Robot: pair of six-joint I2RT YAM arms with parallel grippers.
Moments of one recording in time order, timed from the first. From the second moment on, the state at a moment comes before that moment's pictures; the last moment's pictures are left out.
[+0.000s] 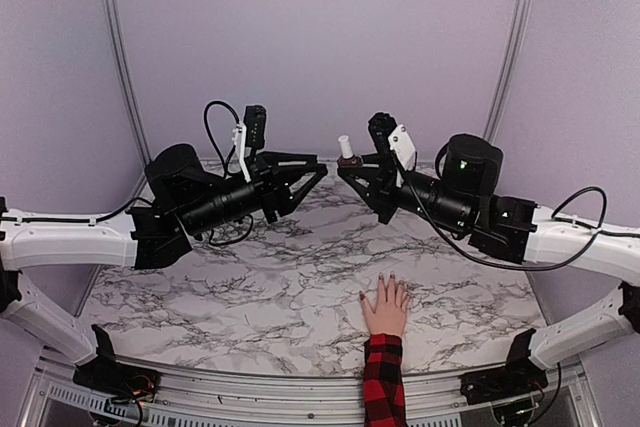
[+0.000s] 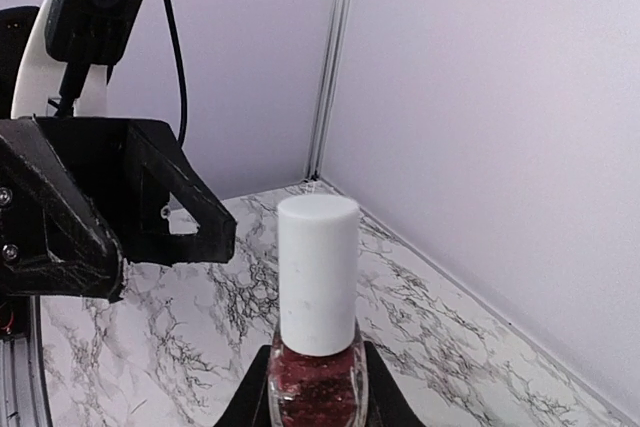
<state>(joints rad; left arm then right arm) -0.99 1.39 0.93 0.66 0.21 -0.28 0.94 1.21 0.97 0.21 -0.07 -0.13</state>
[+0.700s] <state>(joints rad) -1.00 1.53 1.04 0.65 0.04 -0.42 1.11 1.33 1.00 0.22 0.41 -0.29</state>
